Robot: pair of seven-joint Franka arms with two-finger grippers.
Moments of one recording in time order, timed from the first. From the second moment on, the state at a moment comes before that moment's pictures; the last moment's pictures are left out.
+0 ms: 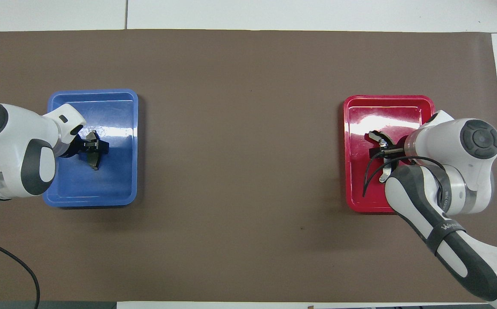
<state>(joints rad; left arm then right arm) 0.03 0.23 -0.04 -2.16 -0.02 2.38 0.10 0.02 0.13 -0.01 -2.29 -0.02 2.48 -0.03</state>
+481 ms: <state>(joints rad) 0.02 0.18 -0.05 -2.14 -0.02 2.34 0.13 0.01 0.14 -0.01 -2.31 -0.02 2.49 -0.03</state>
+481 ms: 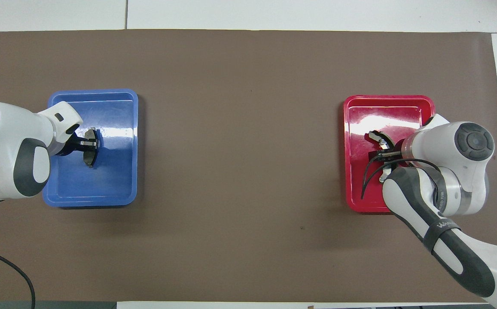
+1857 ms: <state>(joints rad) -0.68 0.42 -0.06 -1.83 -0.03 2.39 -0.69 0.02 0.14 0.00 -2.06 -0.02 2.22 -0.08</state>
